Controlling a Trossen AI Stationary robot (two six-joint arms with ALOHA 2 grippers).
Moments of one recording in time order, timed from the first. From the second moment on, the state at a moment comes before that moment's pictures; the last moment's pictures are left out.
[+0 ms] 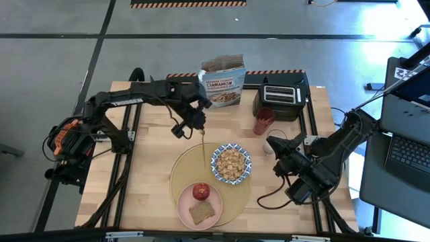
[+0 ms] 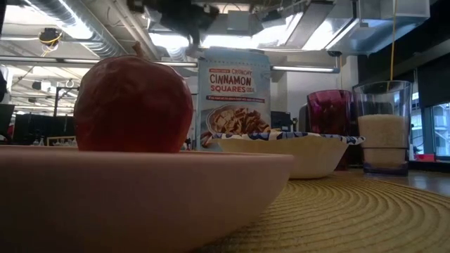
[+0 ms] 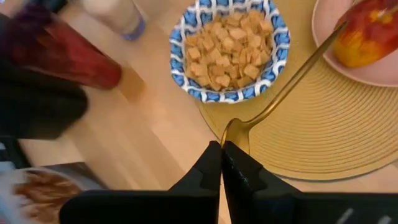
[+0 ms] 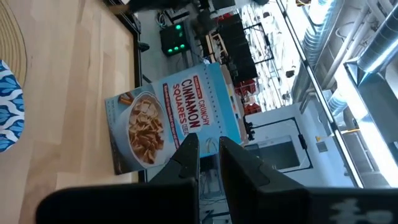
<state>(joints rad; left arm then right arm) 0.21 1.60 1.60 -1.06 0.27 0.90 0.80 1.46 1.35 -1.56 1.40 0.50</state>
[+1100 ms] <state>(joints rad) 0.33 1.60 1.10 -0.48 0.49 0.98 0.80 1.46 1.35 -1.56 1.40 0.50</state>
